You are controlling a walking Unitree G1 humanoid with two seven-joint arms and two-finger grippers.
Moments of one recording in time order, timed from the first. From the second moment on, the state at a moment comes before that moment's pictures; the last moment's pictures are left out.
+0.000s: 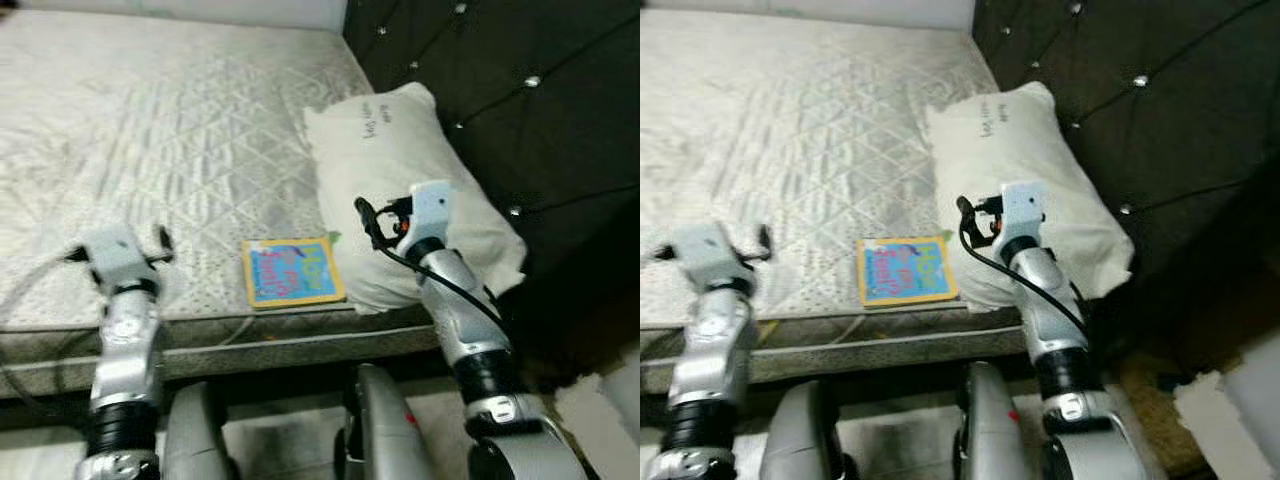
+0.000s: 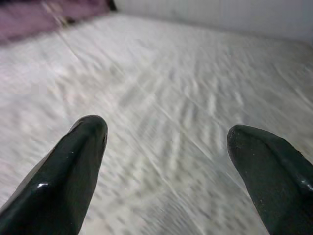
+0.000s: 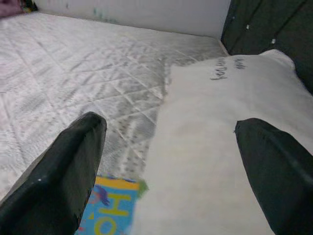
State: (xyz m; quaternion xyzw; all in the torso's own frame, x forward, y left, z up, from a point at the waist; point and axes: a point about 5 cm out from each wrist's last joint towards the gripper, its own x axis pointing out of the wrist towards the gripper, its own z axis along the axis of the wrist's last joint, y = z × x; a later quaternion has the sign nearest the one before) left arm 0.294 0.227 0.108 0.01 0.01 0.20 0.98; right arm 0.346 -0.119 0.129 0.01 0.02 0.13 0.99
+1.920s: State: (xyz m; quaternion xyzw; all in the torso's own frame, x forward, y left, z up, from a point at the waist) left arm 0.292 0.186 0.118 -0.02 0.00 0.09 1.00; right arm 0.350 -0.106 0.132 0.07 -0.01 0.15 0.99
